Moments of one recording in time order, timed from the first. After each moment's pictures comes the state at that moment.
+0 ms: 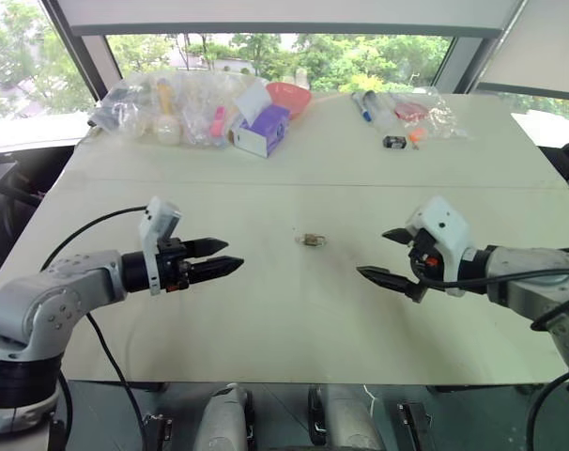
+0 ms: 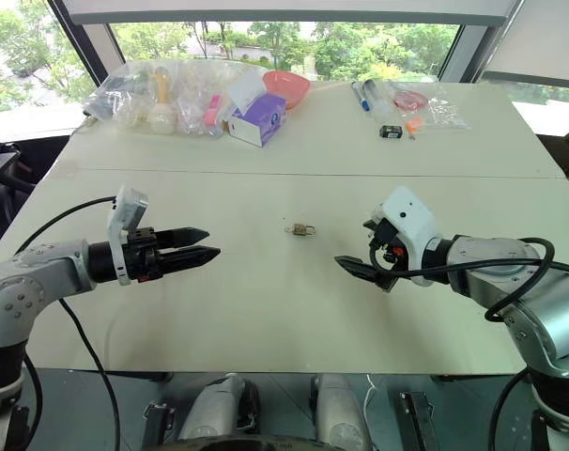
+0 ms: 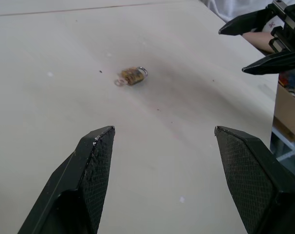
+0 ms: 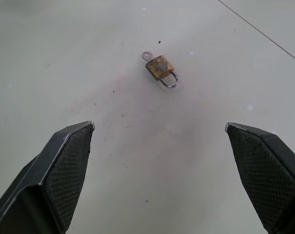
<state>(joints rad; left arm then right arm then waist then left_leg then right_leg) -0.27 0.73 0.21 -0.37 -0.90 1.02 -0.76 -0.30 -0.91 -0.14 -0.65 0.67 1.12 0.62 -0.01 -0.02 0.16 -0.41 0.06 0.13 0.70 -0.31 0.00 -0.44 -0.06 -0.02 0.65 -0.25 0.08</state>
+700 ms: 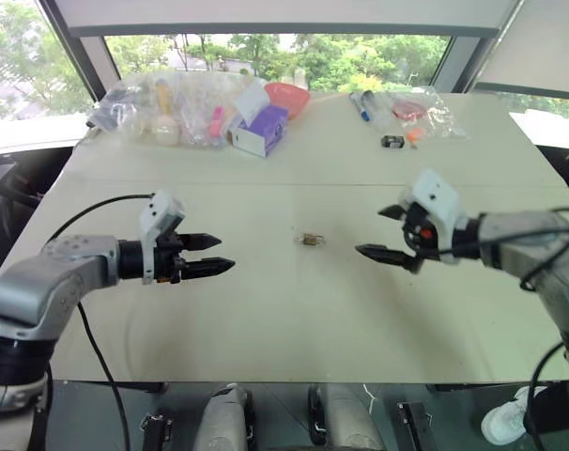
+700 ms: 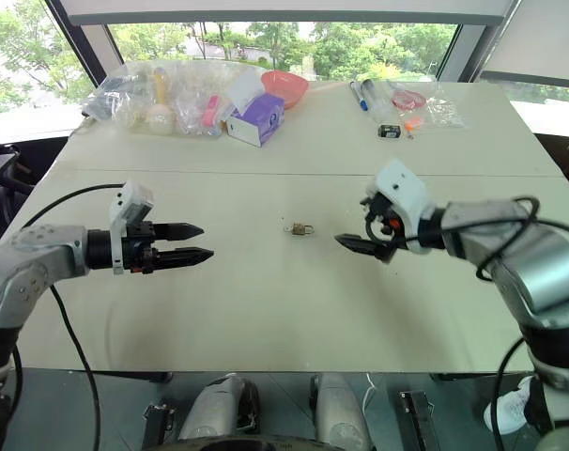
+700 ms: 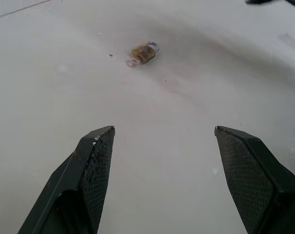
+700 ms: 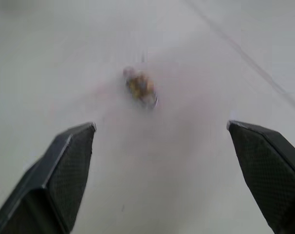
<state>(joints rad) -0.40 0.90 0.01 -0.23 -0.70 0.84 -1.02 -0.61 -0.95 0.10 -0.38 0.51 0.98 0.77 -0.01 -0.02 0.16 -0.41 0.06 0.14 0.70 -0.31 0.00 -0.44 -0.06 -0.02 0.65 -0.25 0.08</state>
